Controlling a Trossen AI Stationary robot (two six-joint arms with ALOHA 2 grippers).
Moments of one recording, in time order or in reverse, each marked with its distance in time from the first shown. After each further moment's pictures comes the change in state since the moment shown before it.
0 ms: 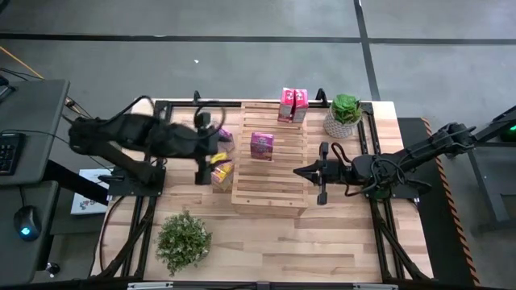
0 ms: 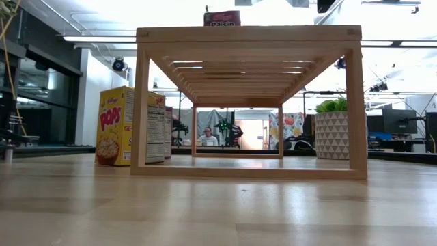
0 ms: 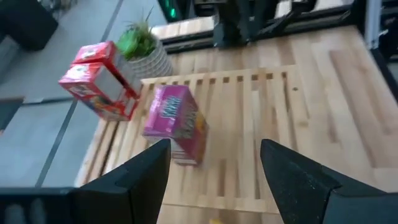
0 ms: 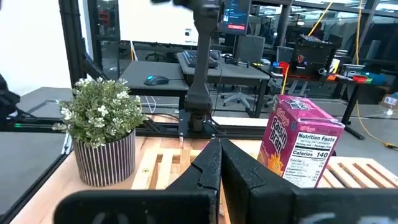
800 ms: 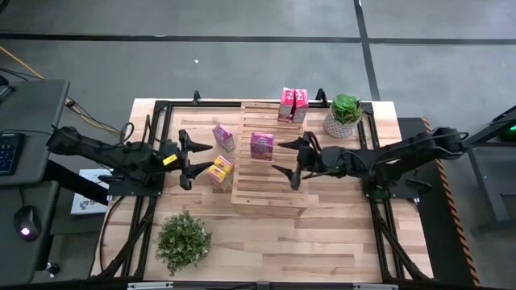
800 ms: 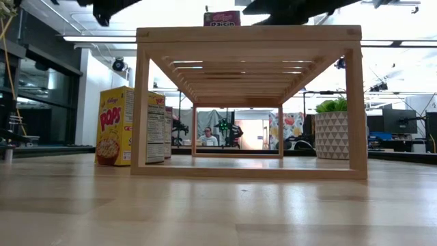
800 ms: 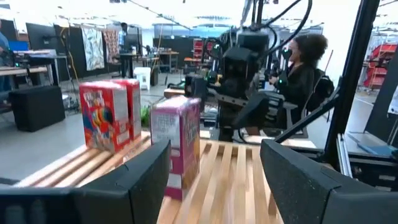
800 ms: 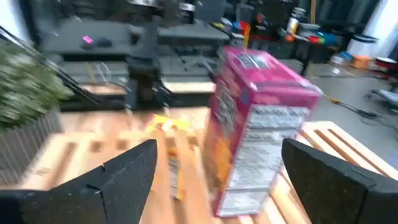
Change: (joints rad) left arm -0.028 -0.710 -1.266 1.309 -0.026 -0.022; right arm -0.210 0.257 0.138 -0.050 -0.006 0.044
